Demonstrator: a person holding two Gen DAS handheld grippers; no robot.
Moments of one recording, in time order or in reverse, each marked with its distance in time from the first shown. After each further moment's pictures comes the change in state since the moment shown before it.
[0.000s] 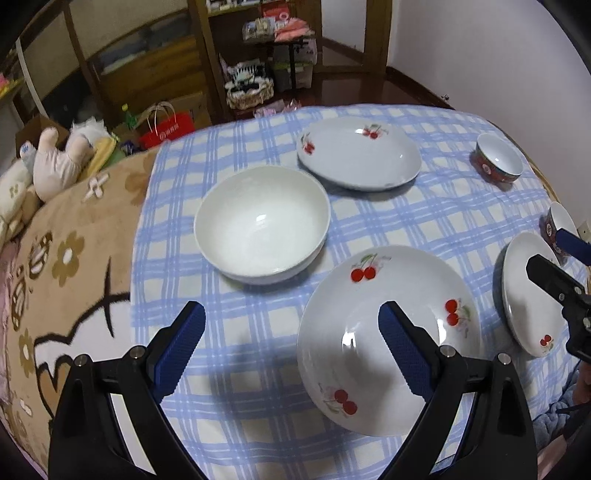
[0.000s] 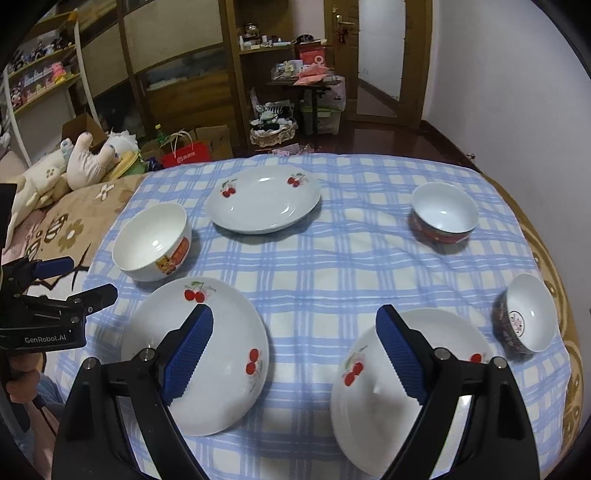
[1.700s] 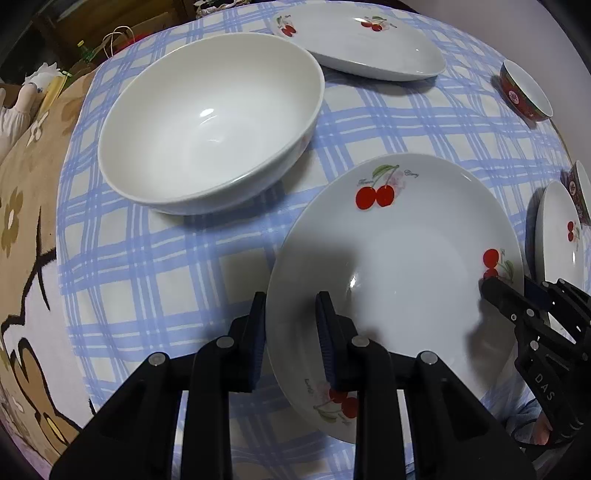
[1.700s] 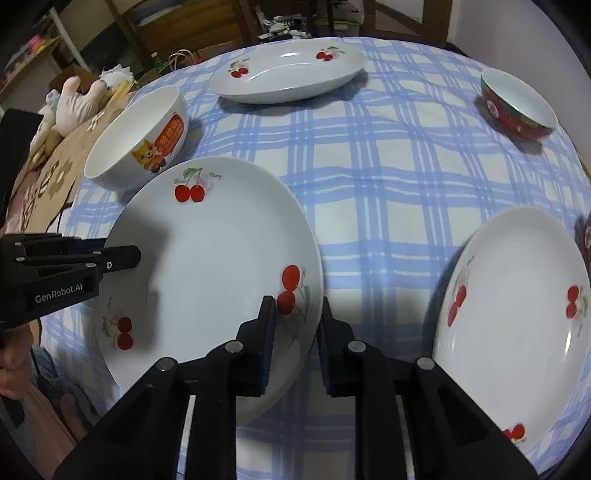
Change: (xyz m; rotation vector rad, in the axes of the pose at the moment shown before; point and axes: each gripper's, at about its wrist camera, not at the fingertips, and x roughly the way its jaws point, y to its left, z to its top) left arm 0.091 -0.024 -0.014 0.025 0.330 -0.075; right arm 0.091 0.023 -0.052 0.053 0.322 0.085
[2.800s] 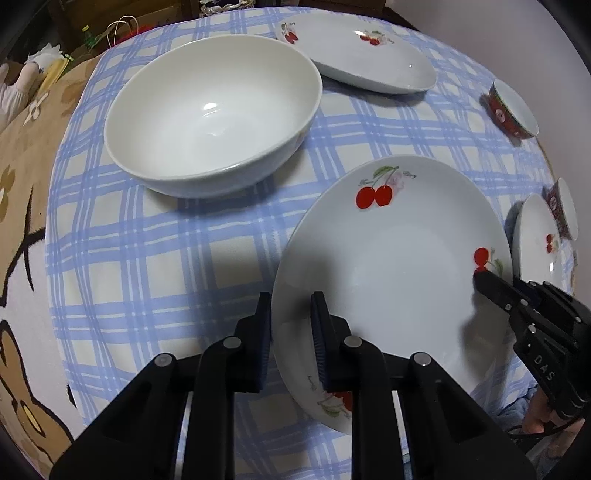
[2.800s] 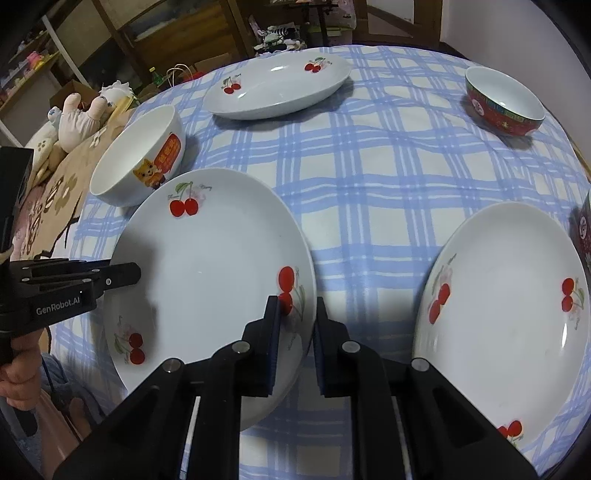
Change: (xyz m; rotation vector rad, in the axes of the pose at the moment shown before) left arm -0.010 0.020 -0.011 -0.071 -0.035 -0.115; right arm -0.015 -0.014 0.001 0.027 -0.036 0.037
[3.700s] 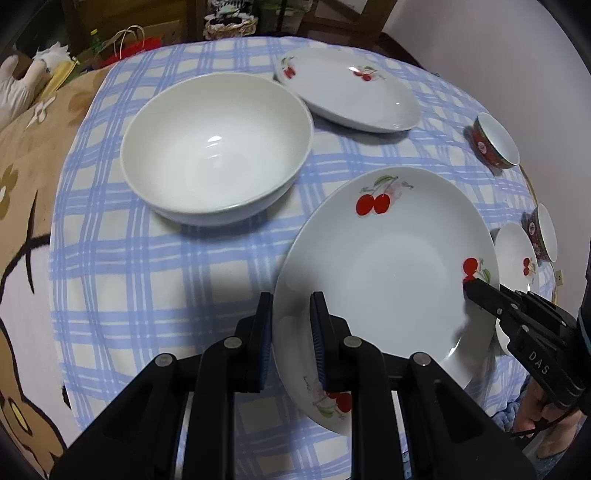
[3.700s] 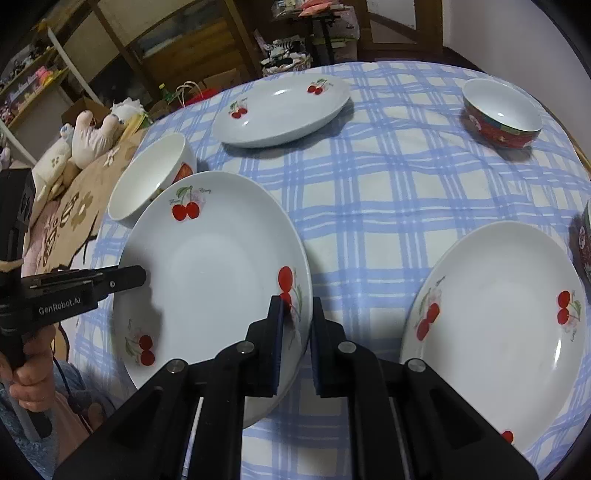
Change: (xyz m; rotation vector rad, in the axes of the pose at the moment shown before) left arm -0.029 -0.001 -0.007 -0.023 -0.090 -0.043; right arm -0.021 -0.010 0.008 0.021 -0.052 0.057
